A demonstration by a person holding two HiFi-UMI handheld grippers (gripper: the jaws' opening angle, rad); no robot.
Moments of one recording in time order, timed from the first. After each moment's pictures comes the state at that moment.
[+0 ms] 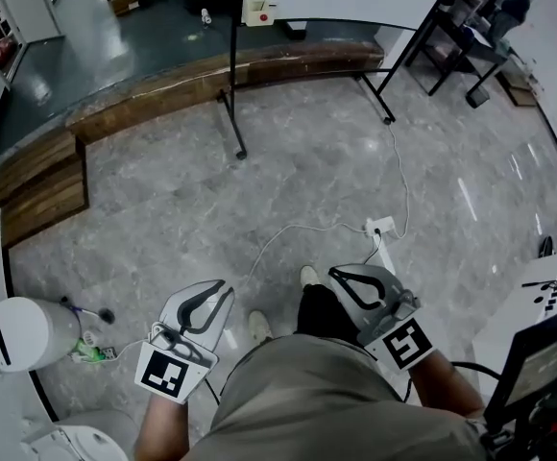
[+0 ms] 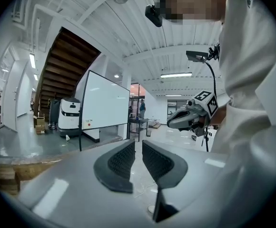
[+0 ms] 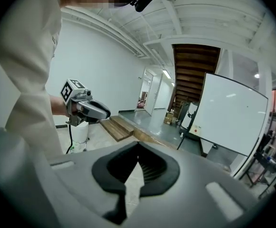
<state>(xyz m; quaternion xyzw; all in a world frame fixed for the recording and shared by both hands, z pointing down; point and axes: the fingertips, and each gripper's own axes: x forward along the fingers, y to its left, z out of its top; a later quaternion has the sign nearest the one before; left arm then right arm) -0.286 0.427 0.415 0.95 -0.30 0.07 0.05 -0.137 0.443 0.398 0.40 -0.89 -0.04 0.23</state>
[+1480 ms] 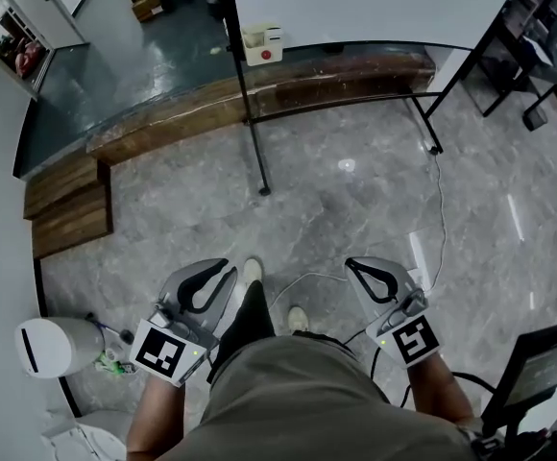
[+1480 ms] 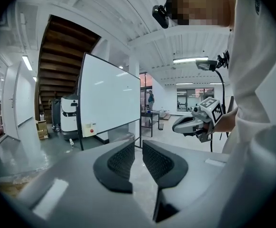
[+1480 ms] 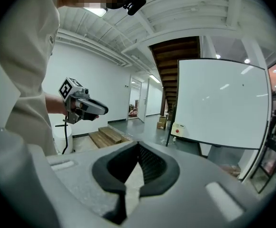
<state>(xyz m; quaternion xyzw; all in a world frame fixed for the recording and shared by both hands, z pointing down) -0.110 0.086 0.393 0.93 -0.35 0.13 0.03 0.062 0.109 0.421 0.40 -0.90 0.01 0.15</state>
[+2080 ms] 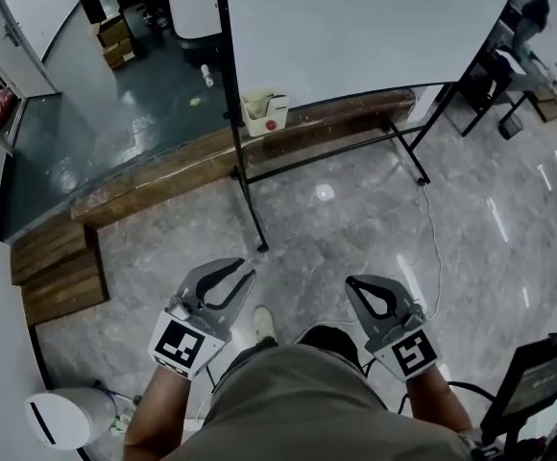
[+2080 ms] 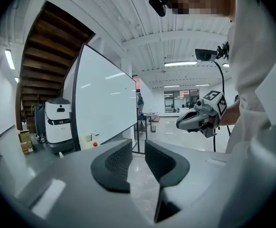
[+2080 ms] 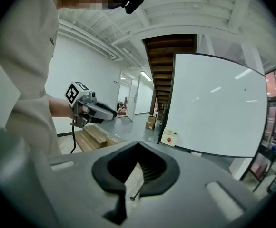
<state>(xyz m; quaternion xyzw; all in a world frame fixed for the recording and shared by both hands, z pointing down) -0.138 -0.125 0.387 0.96 -0.25 0.12 0.00 0.005 -0.063 0.389 0.47 -0.87 0.01 0.17</state>
